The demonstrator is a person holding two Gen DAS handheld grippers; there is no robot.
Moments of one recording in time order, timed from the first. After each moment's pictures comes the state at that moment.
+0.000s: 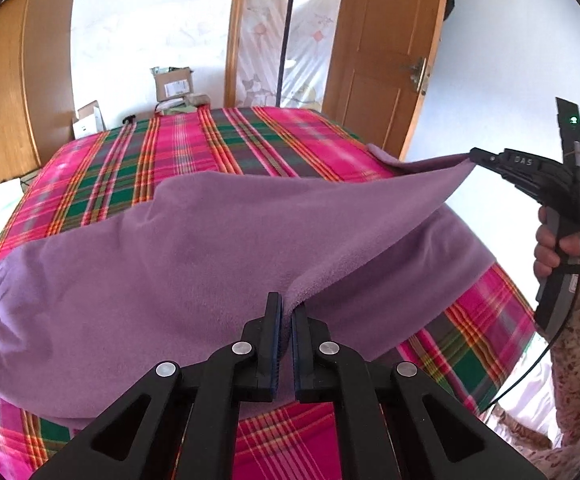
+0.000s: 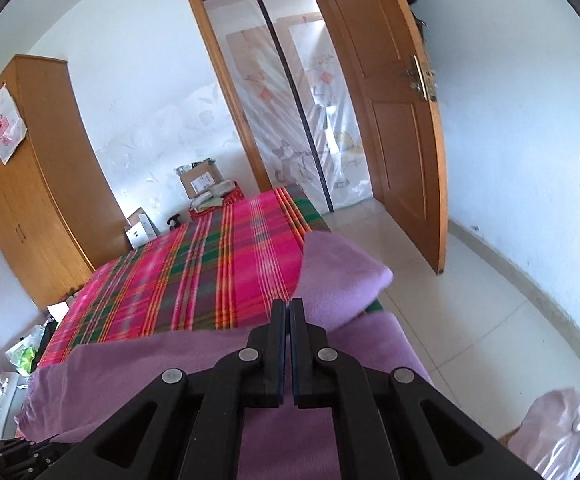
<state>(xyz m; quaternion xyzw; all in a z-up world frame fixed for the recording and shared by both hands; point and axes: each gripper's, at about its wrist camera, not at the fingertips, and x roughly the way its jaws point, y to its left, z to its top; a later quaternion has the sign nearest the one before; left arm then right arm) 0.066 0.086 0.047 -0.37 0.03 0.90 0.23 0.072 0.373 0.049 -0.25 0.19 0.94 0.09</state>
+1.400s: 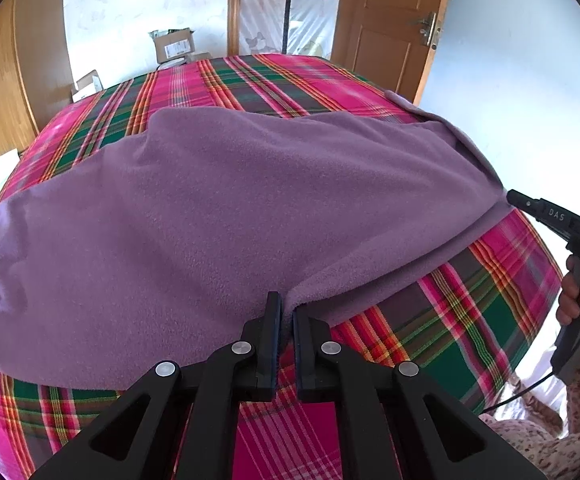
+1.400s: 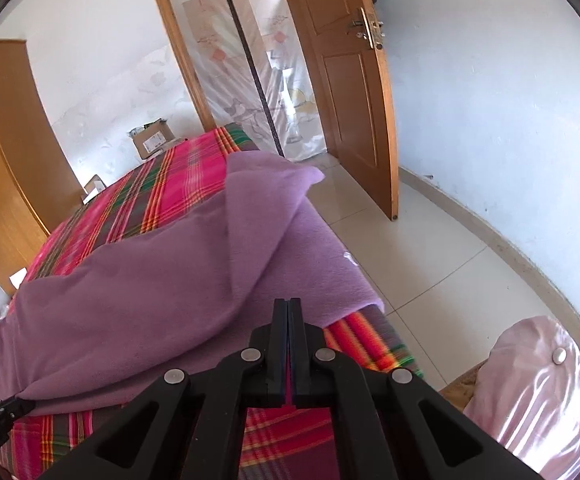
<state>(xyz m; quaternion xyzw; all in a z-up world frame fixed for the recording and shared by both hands) 0.077 0.097 0.004 -0.43 0.06 0.88 0.21 0.127 0.395 -0.029 -0.32 0.20 0.91 0.15</state>
